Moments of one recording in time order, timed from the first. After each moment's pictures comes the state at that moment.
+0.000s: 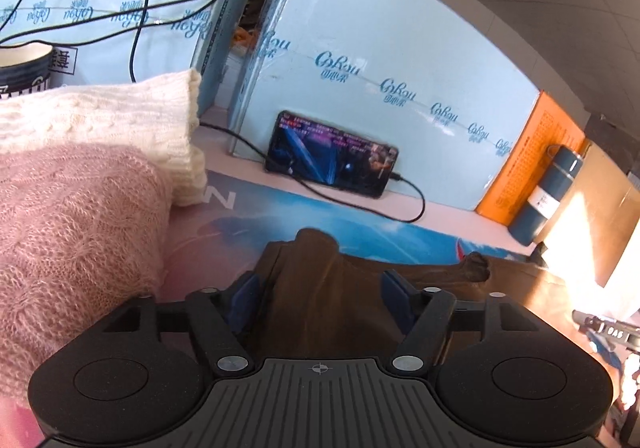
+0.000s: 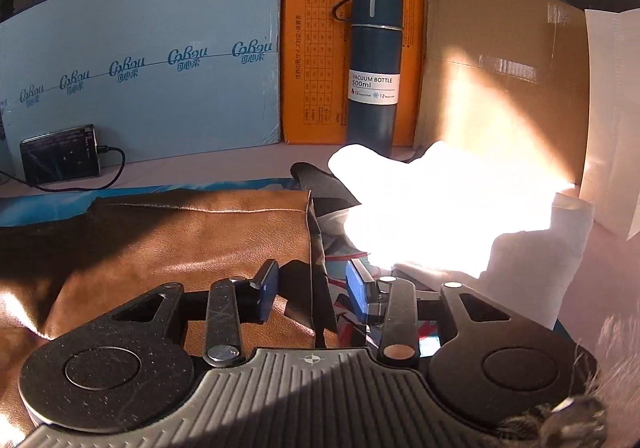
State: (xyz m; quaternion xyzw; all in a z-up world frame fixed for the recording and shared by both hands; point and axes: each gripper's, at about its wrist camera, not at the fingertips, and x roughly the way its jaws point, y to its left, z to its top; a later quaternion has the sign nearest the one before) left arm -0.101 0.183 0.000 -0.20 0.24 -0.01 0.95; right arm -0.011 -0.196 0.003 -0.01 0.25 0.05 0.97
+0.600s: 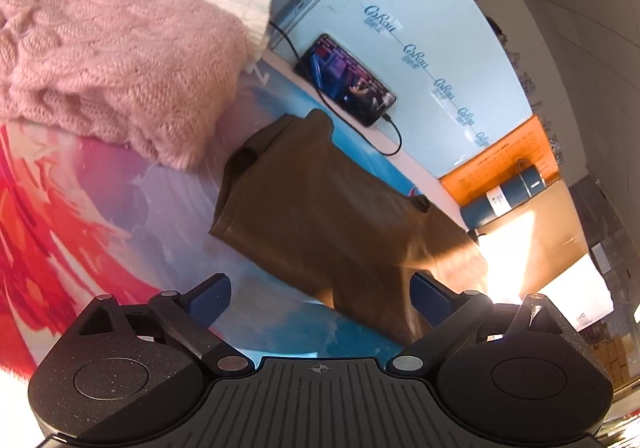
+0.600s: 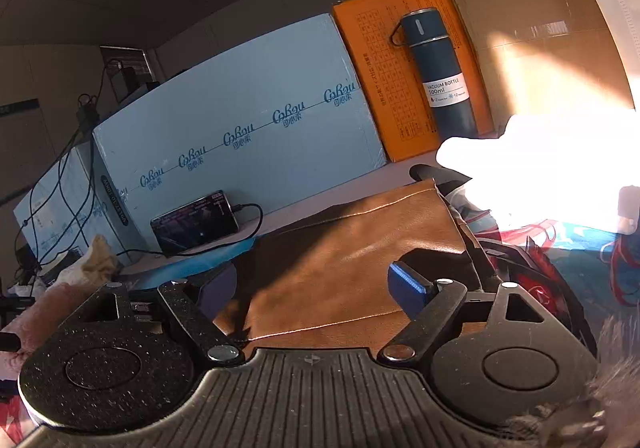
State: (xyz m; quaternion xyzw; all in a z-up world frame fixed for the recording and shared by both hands) left arm -0.192 0.182 -0.014 -0.38 0.35 -0.02 0.86; right arm -0.084 -0.165 0.006 0.18 0.20 0.19 0.95
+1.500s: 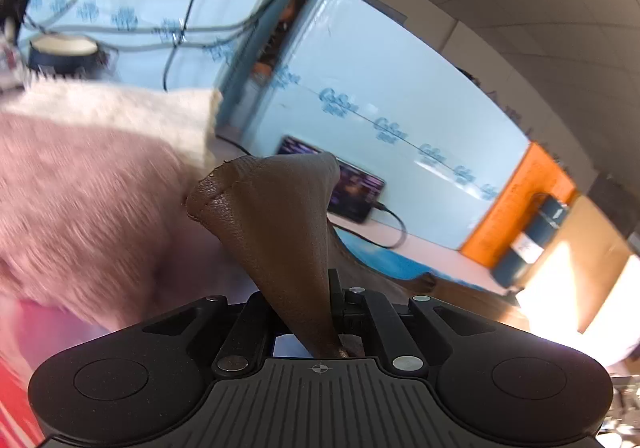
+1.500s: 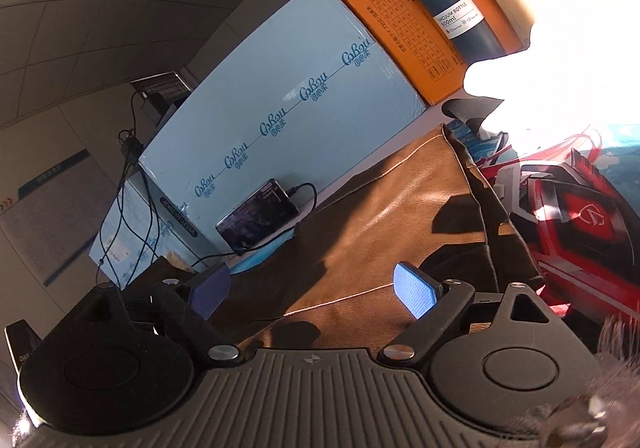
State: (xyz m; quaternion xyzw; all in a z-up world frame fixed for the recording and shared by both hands) left arm -0.140 0.153 0.004 -0.21 0.18 0.07 0.96; right arm -0.075 -0.195 -0.016 0.31 0.23 0.29 0.88
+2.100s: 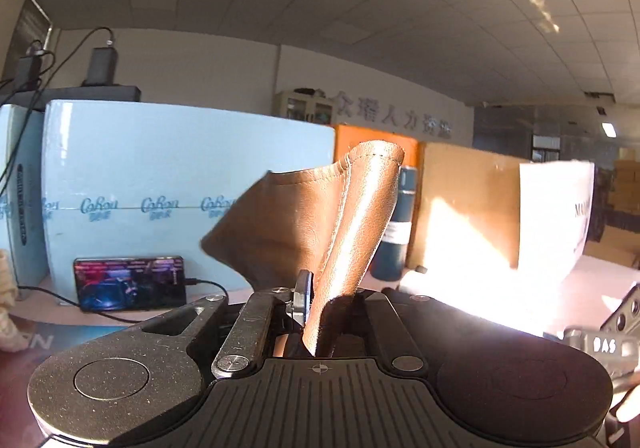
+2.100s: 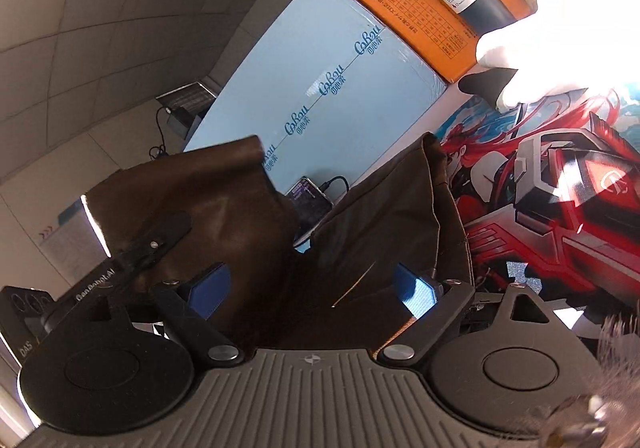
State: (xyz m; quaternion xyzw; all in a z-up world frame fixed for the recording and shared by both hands) left arm -0.102 -0.009 0.038 -0.02 0.10 -0.14 0.99; right arm -0.071 -0.208 -0.023 0.38 0.23 0.34 0.83
